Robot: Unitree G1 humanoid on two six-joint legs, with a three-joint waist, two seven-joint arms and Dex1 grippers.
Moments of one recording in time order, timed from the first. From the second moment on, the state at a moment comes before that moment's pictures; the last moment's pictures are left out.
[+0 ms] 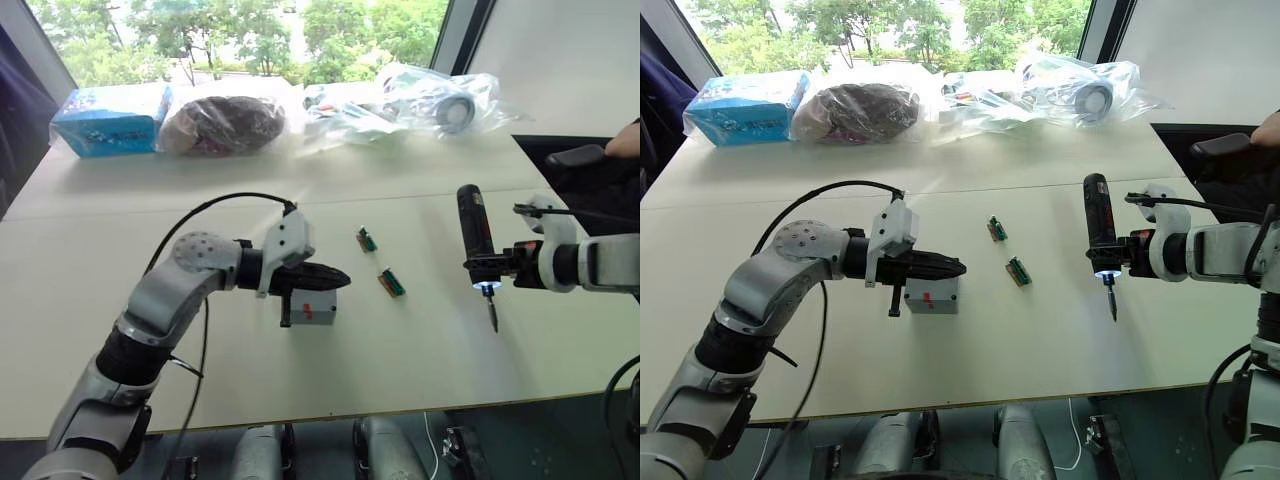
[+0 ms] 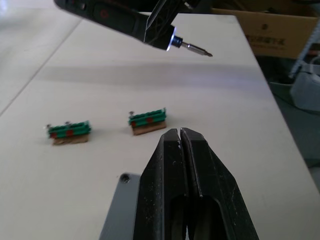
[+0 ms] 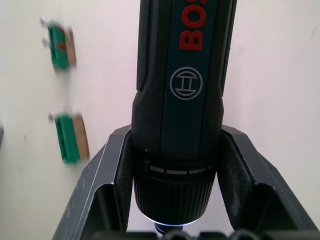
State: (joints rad) left arm -0.59 0.57 -0.26 -0.31 -0.42 0.63 -1.10; right arm -0.63 -0.97 -0.27 0.13 1.20 1.61 0.03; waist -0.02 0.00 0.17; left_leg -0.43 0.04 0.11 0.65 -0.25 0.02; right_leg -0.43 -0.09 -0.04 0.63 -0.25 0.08
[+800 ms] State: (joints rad) left arm -0.55 0.69 -0.16 -0.30 -0.50 0.72 -1.11; right arm -0.65 -1.04 -0.08 0.13 1.02 1.59 0.21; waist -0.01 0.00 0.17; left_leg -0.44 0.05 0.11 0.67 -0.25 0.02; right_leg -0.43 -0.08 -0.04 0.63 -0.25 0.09
